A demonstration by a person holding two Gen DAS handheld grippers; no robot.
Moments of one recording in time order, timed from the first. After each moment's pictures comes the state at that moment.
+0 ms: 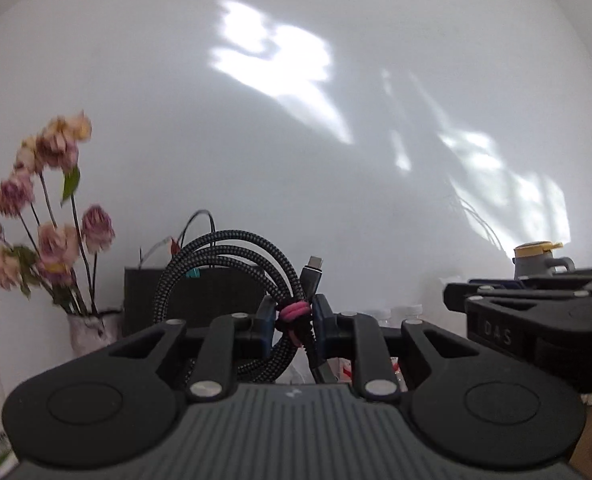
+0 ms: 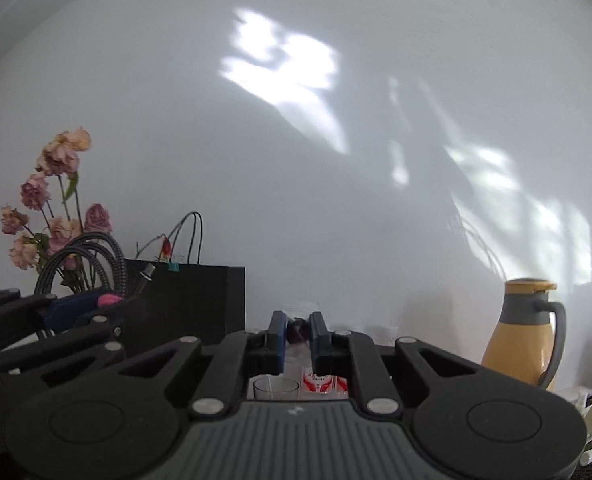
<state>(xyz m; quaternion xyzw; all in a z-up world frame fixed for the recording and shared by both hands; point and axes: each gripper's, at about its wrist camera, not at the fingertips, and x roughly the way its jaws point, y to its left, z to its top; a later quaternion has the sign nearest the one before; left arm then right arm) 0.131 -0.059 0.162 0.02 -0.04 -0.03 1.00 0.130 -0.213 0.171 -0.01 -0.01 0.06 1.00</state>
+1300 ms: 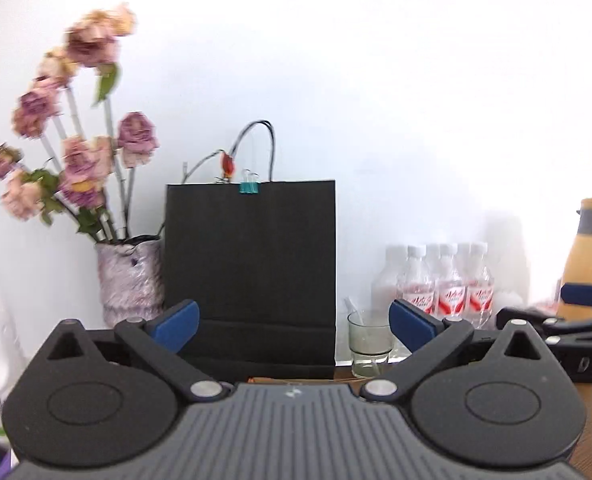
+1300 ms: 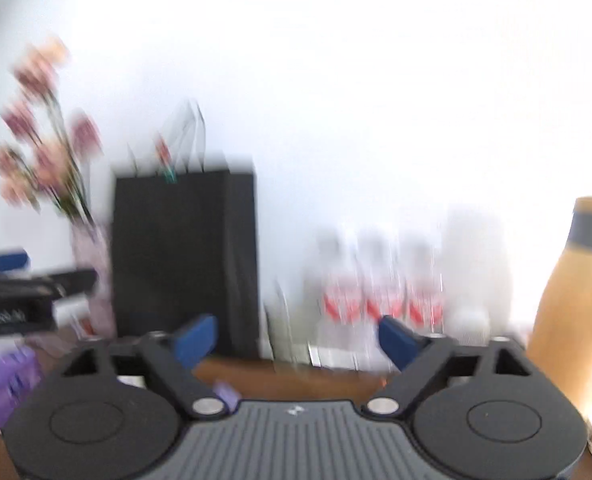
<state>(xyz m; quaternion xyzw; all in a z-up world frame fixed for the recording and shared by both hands) 0.171 -0.005 0.132 0.00 0.05 0.02 1.00 0.198 -0.214 0.124 -0.02 0.07 0.12 0.99</state>
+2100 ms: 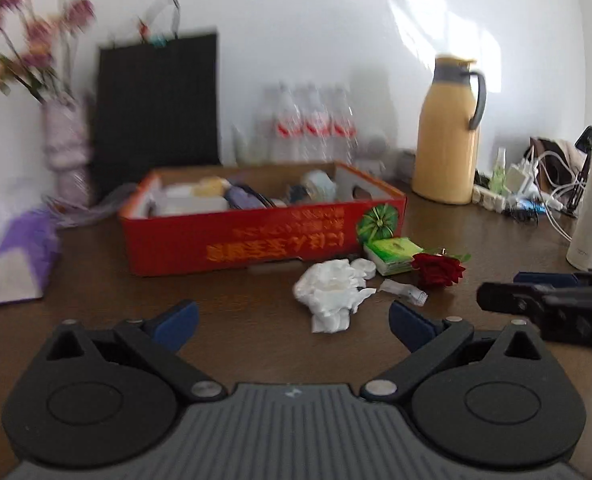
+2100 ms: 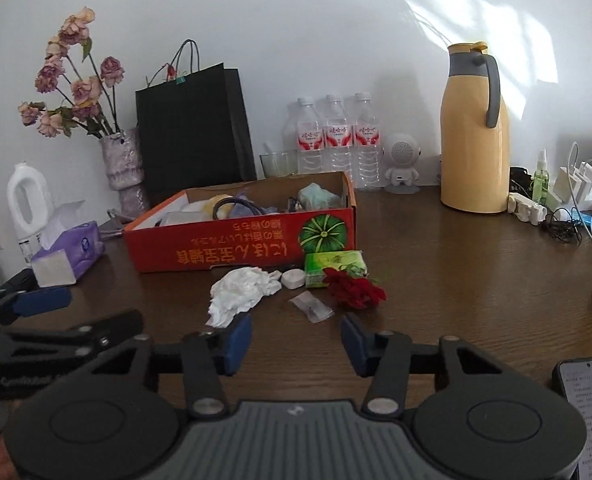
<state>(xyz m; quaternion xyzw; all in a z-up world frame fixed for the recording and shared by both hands) 0.030 -0.043 0.024 0.02 0.24 -0.14 0.96 -0.029 -0.248 0.031 0.05 0.23 0.07 0.97</state>
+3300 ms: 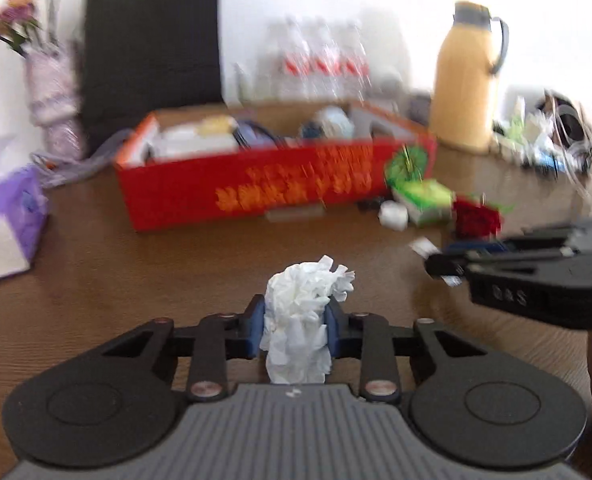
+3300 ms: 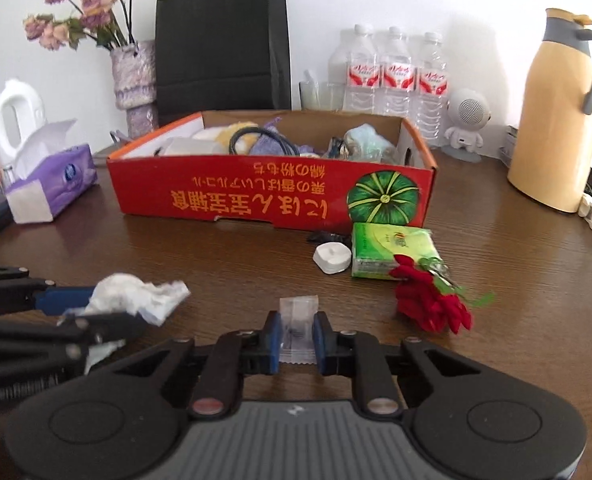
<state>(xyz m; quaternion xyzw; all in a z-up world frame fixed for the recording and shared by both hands) 0.033 -0.016 0.011 0.03 0.29 -0.11 0.95 0.055 -0.202 0.005 -0.02 0.31 0.12 0.94</state>
